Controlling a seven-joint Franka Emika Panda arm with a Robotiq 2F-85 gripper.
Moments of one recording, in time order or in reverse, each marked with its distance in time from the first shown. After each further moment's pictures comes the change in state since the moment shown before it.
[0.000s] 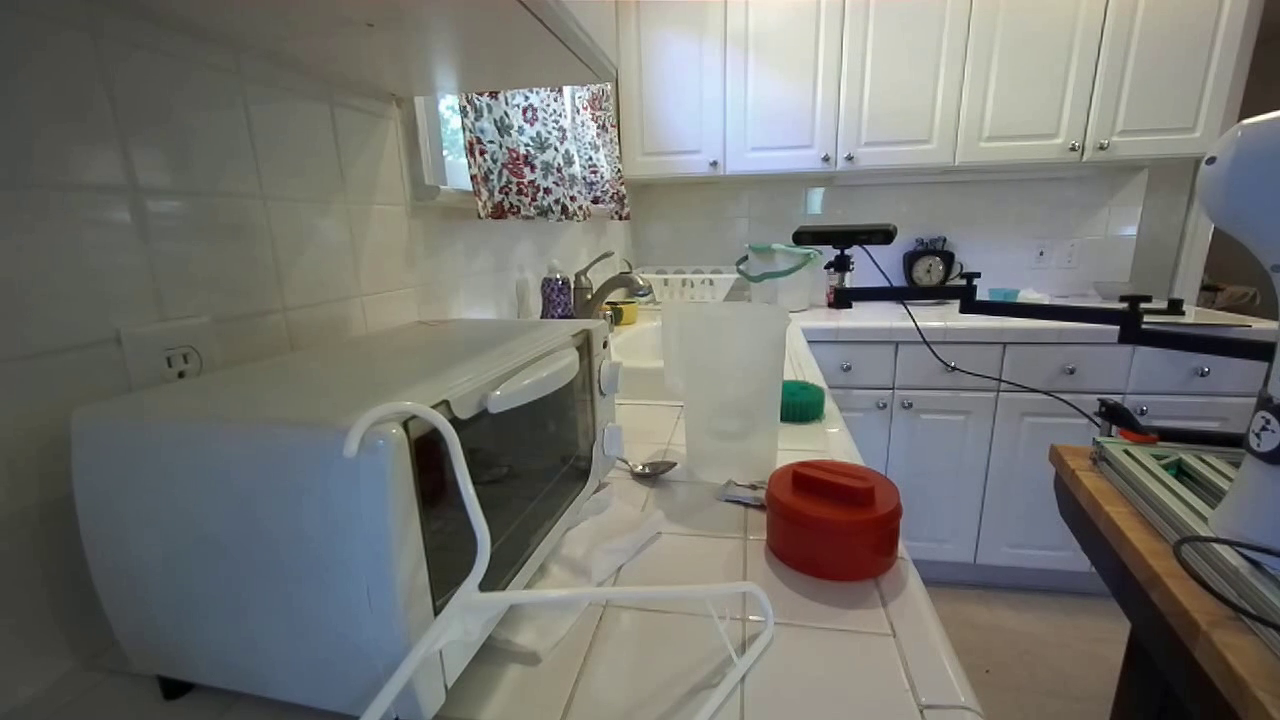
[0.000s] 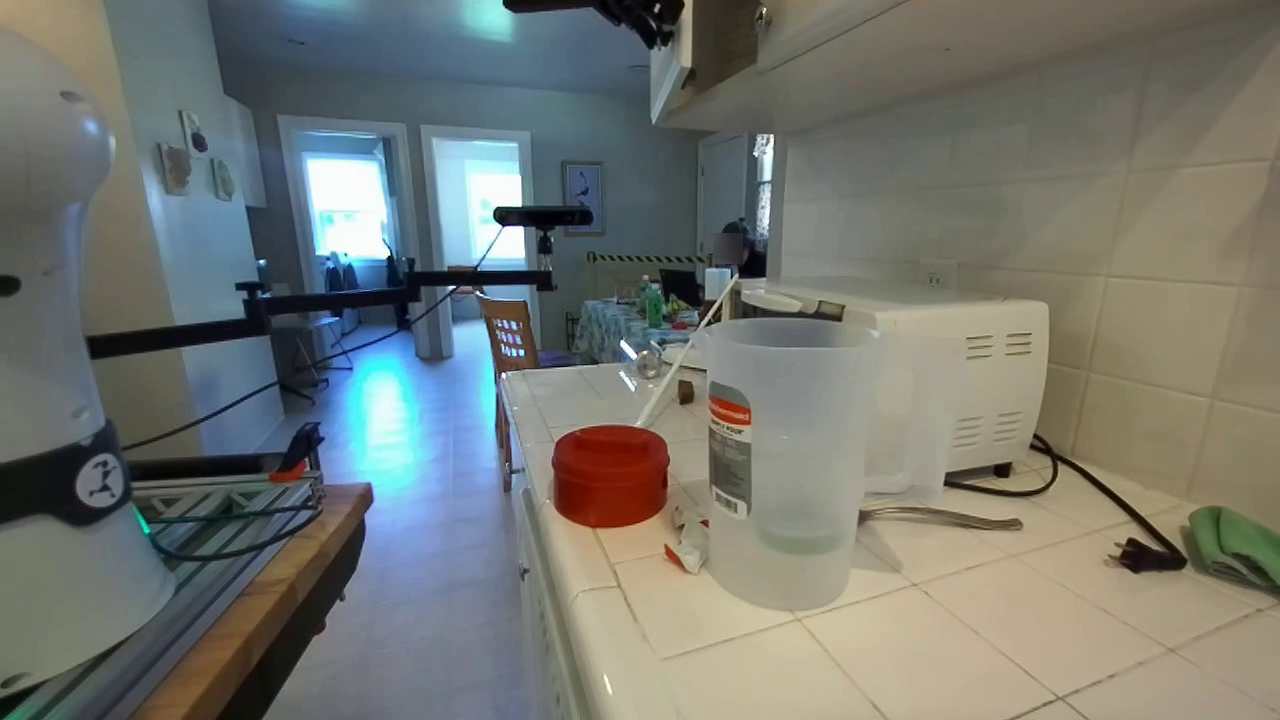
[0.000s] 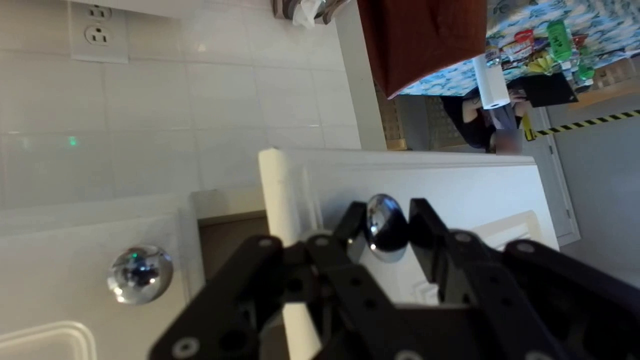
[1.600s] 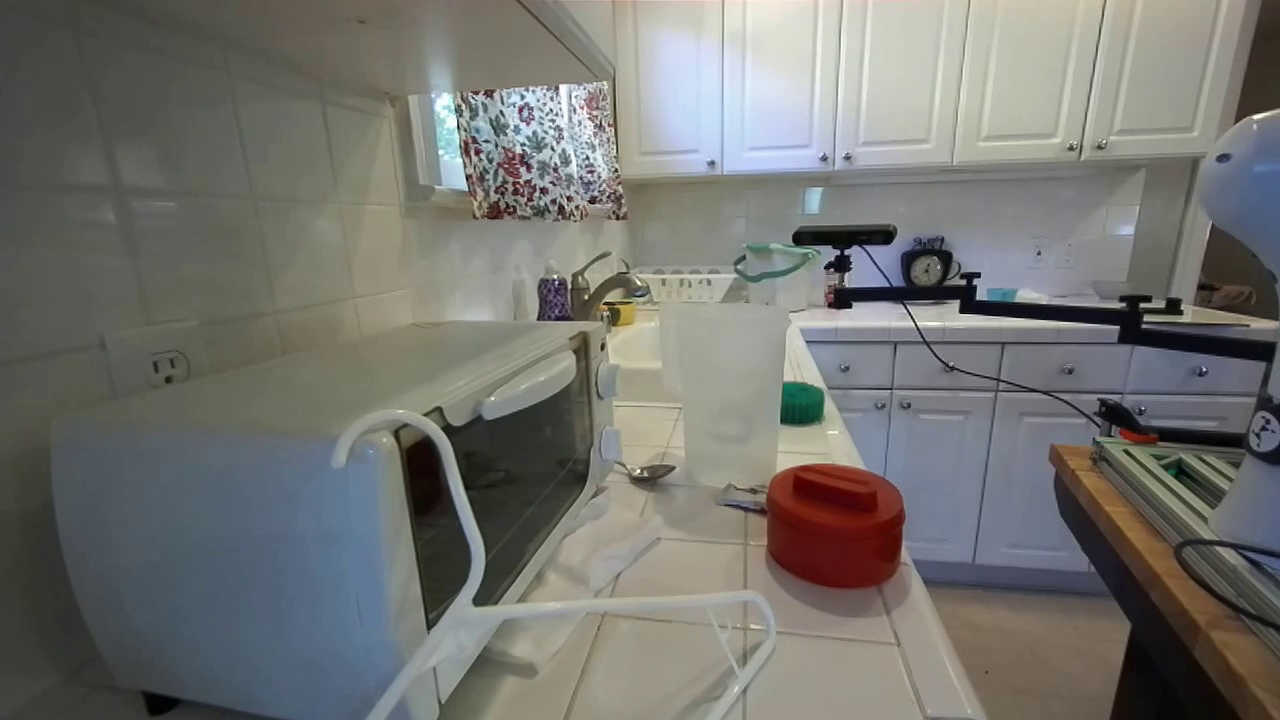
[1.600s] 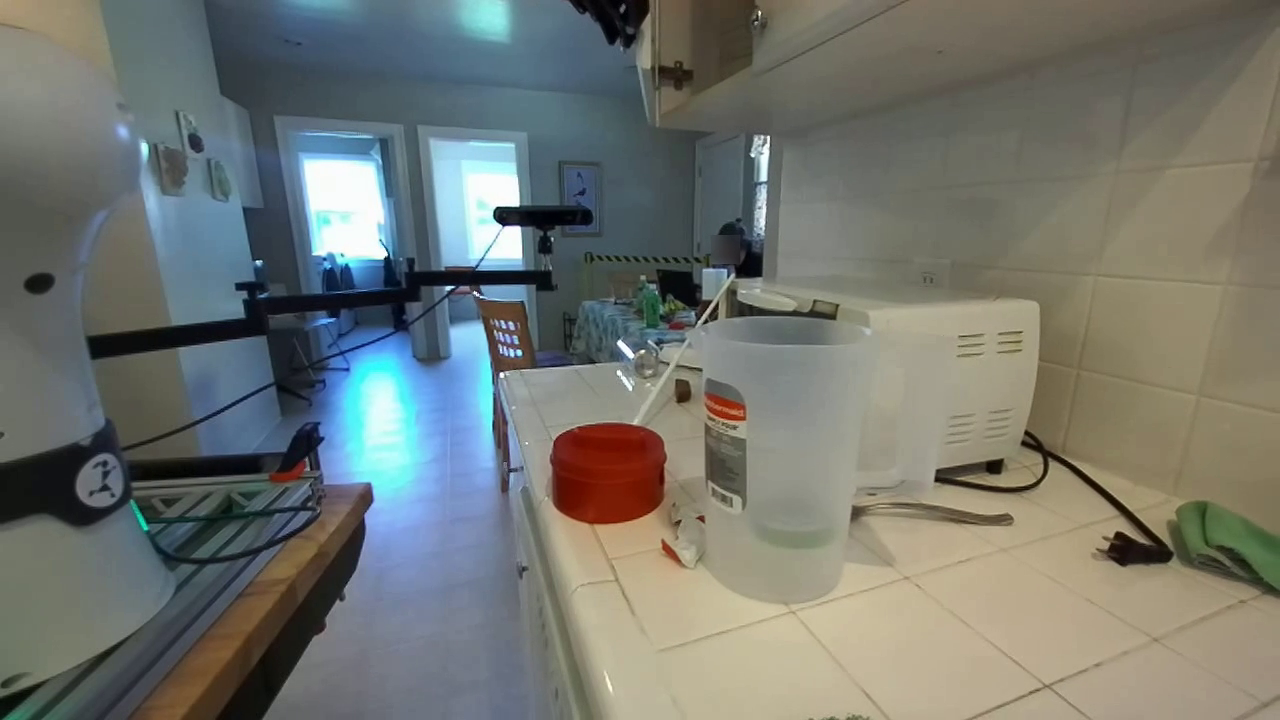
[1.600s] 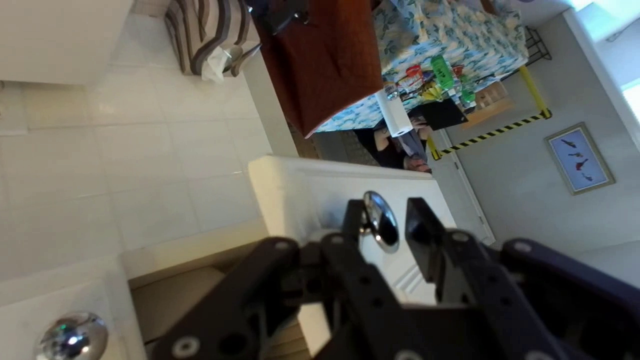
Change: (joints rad) arm 0.229 -0.171 -0.170 0.001 0.120 -0.220 -0.127
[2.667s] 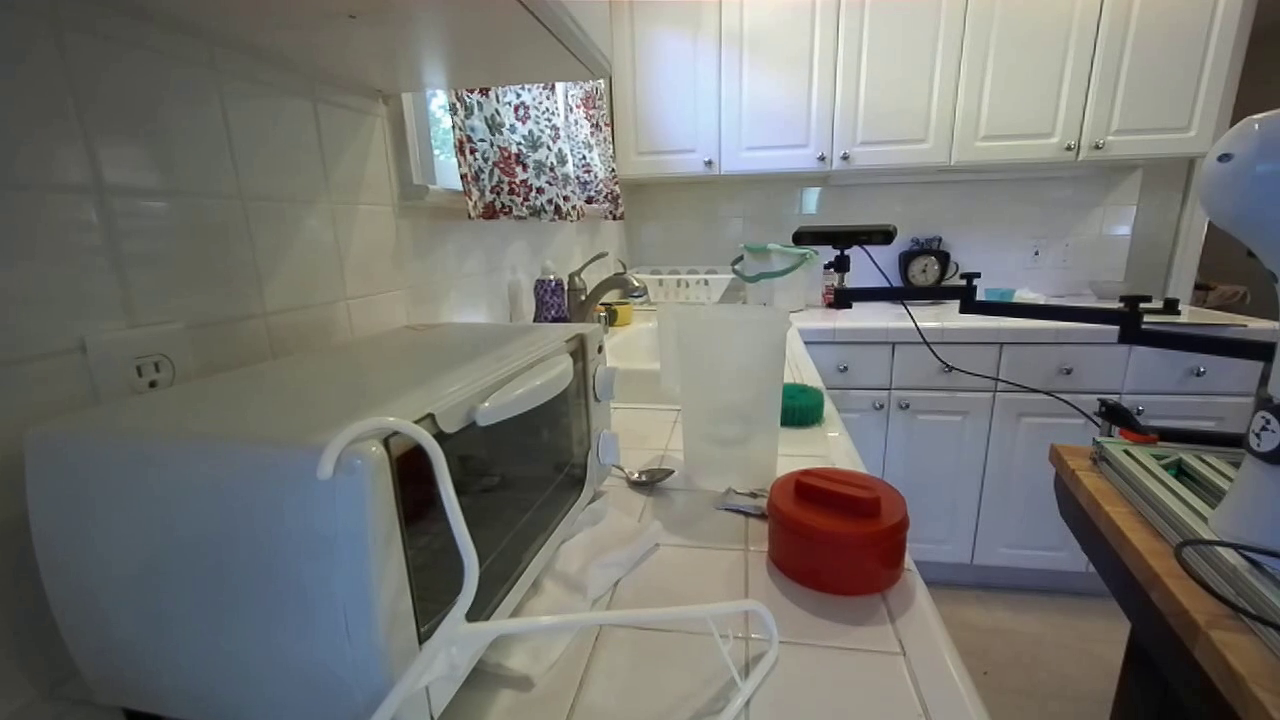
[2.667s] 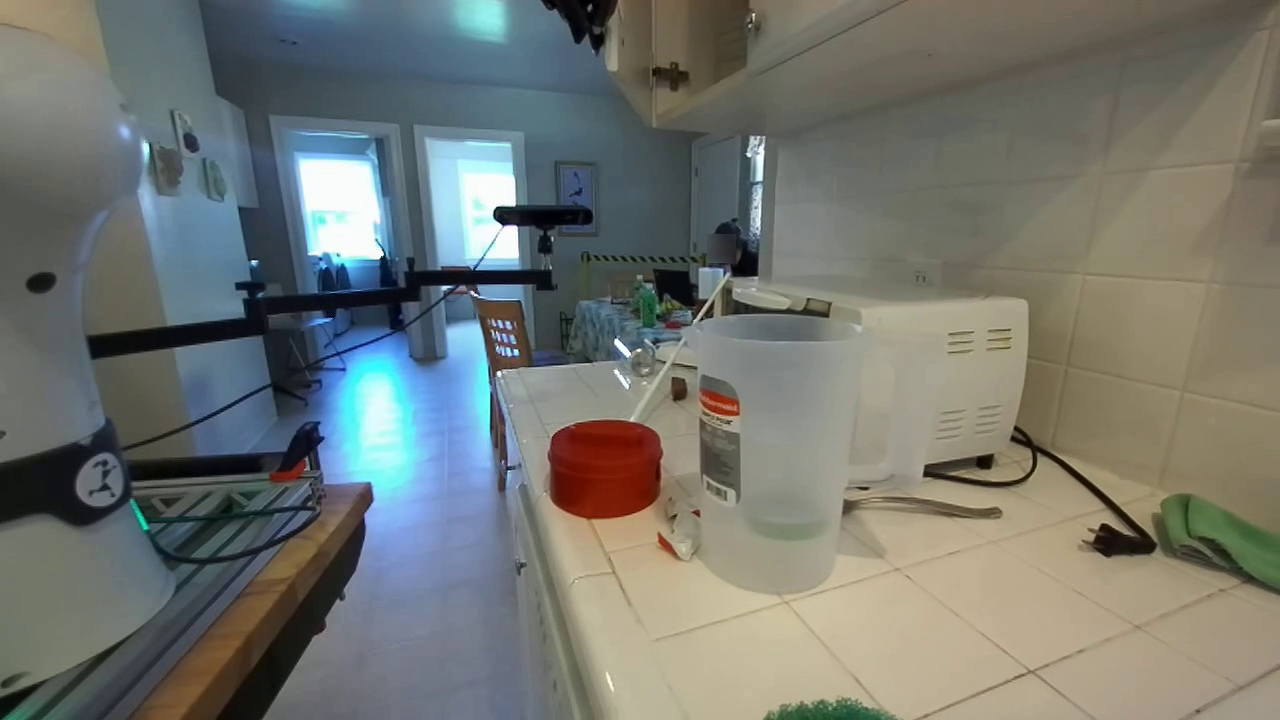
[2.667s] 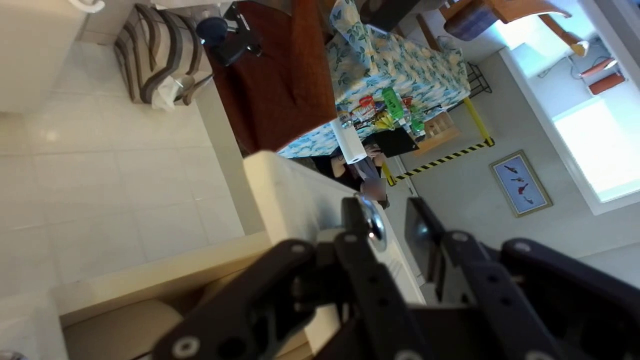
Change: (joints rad) arm 0.015 -0.046 0.027 0.003 0.085 -0.126 -0.086
